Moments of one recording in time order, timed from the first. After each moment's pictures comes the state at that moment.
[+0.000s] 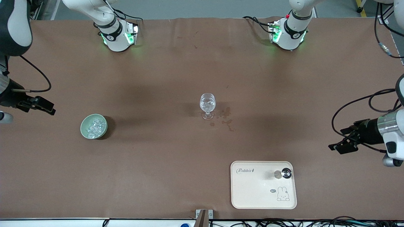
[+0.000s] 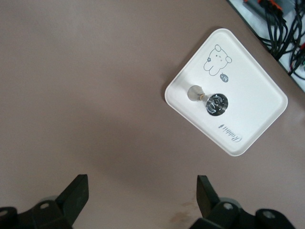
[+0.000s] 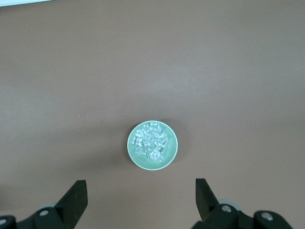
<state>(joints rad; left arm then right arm) 0.52 0.56 -0.72 -1.25 0.15 1.70 -0.75 0.25 0.09 -0.32 -1.62 0.02 1.77 0.05</state>
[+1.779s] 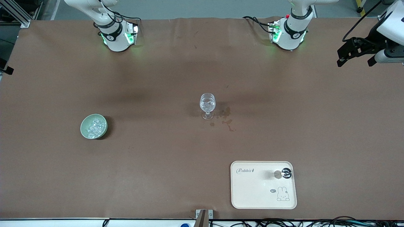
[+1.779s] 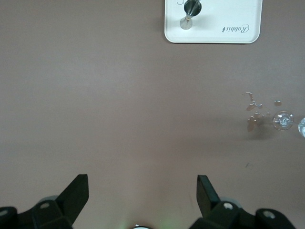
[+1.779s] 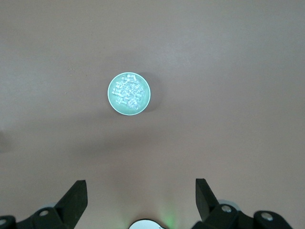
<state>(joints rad) -0.03 -0.15 -0.10 -1.64 0.00 1.52 -0.11 0.02 0.01 -0.23 -1.44 0.01 1.38 -0.08</state>
